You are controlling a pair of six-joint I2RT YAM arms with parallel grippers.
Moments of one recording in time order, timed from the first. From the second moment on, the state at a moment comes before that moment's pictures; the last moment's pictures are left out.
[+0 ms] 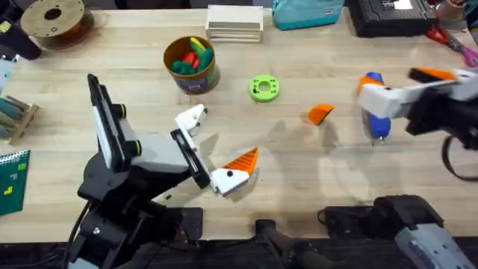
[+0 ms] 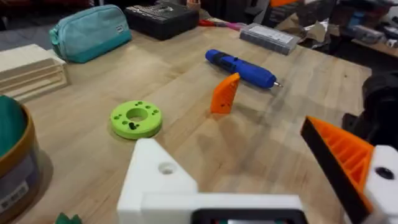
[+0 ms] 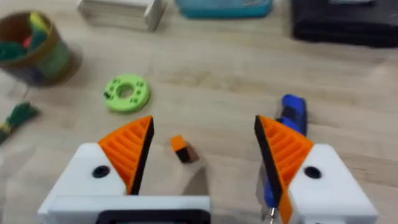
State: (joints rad) left arm -0.35 0.01 0.03 -0.11 0.68 -0.10; right arm 0.02 0.54 0.77 -0.78 -0.14 -0.05
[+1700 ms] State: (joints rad) left arm -0.35 0.01 0.03 -0.11 0.69 -0.14; right arm 0.18 1.34 0.87 -0.82 -0.16 -0.38
